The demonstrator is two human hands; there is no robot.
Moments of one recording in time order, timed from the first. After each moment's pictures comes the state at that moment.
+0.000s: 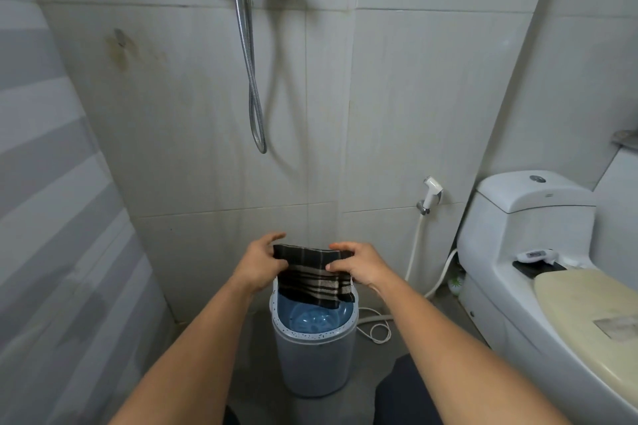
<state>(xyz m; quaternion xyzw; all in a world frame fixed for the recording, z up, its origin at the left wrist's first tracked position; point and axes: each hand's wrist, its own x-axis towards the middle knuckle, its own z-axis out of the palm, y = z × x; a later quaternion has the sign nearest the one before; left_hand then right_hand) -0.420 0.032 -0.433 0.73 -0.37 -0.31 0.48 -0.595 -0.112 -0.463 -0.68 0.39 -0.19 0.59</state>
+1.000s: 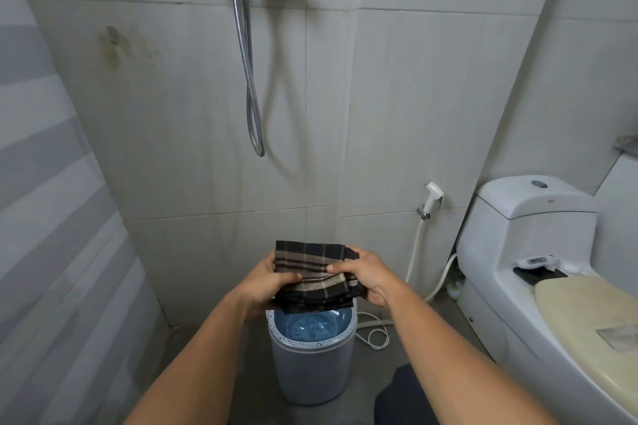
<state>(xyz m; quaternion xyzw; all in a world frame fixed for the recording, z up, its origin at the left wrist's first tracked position) -0.426 0.021 -0.454 0.65 -0.28 -0.48 0.53 -0.596 -0.117 -0.458 -0.53 0.33 -0.20 0.75</state>
